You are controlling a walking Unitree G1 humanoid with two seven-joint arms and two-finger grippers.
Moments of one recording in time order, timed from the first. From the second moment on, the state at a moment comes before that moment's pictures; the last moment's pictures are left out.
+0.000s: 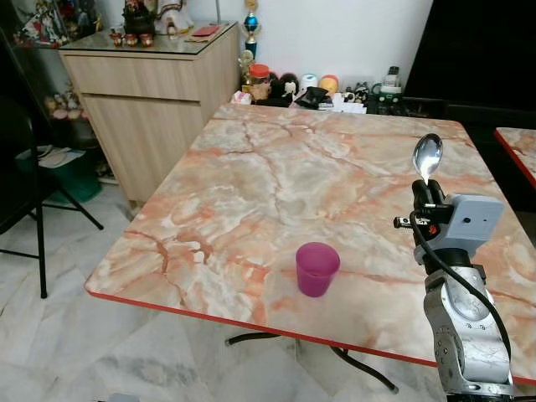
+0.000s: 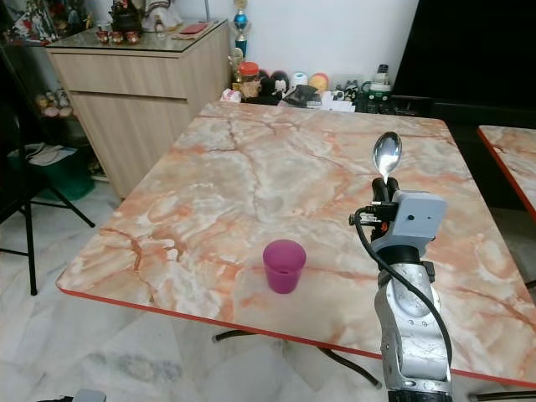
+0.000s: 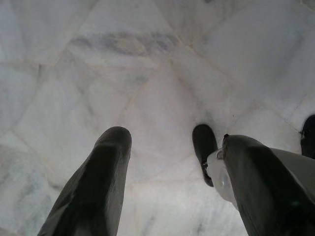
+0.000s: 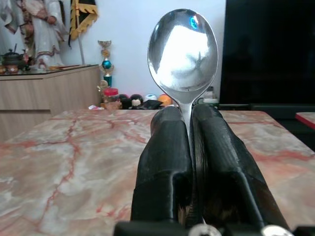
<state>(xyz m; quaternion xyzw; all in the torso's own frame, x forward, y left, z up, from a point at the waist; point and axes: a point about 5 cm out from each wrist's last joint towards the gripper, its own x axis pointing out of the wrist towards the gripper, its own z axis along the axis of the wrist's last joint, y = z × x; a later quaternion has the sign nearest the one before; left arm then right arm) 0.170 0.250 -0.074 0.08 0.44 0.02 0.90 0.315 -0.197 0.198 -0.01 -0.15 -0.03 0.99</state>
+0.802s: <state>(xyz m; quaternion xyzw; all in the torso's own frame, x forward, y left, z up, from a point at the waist) 0.171 0.253 -0.072 0.09 0.43 0.03 0.90 0.316 -0.194 0.198 -0.01 -0.15 -0.03 0.99</state>
